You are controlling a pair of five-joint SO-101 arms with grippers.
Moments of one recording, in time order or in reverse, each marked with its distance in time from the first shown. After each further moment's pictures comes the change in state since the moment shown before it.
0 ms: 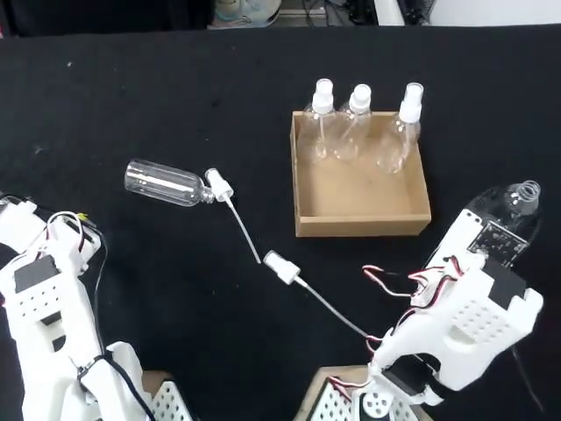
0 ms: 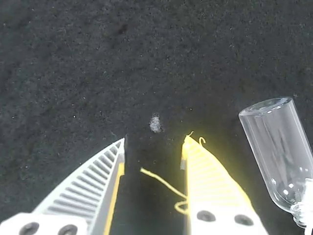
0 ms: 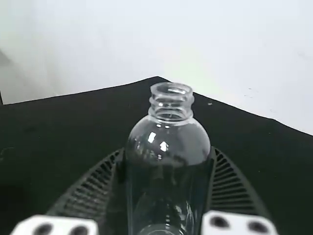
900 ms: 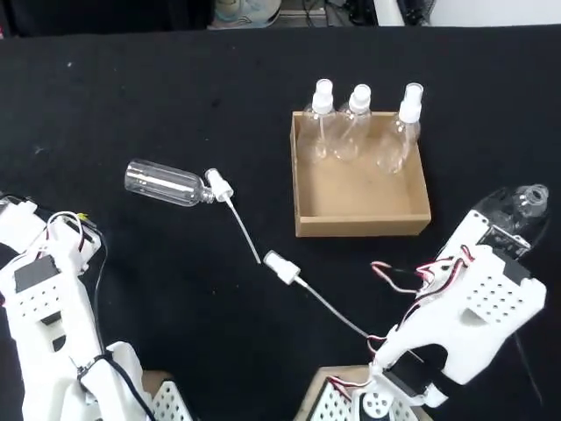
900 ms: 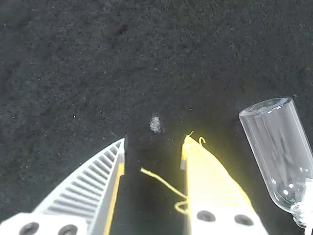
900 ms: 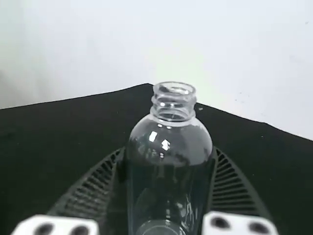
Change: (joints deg) left arm 0.0 0.0 0.0 0.0 0.0; right arm 2.1 13.7 -9.8 -6.2 -0.1
